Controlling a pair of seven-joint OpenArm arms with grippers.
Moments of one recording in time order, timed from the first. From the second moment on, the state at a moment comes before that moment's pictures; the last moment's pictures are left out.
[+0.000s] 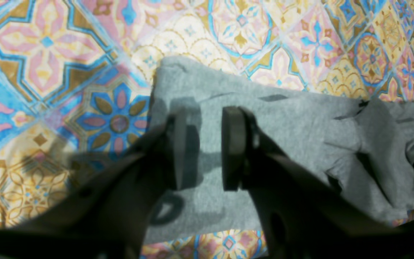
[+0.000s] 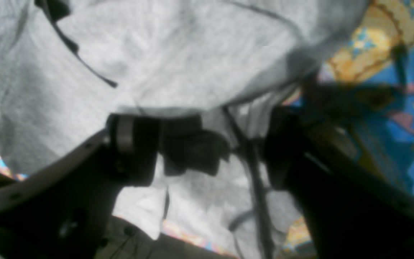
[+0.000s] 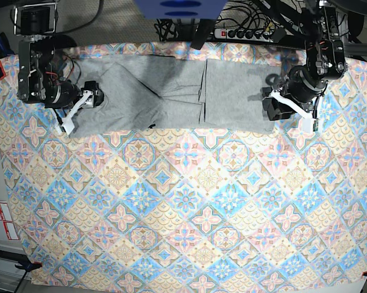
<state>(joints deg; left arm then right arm) 23.0 -13.3 -15.7 106.4 -37.9 -9.7 48.5 -10.4 23.6 5.7 80.8 38.7 17.6 -59.7</state>
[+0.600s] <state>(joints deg) 22.8 -13.3 -15.8 106.4 -37.9 -9.7 48.5 -12.0 22.8 8.2 81.2 47.4 26.1 -60.9</state>
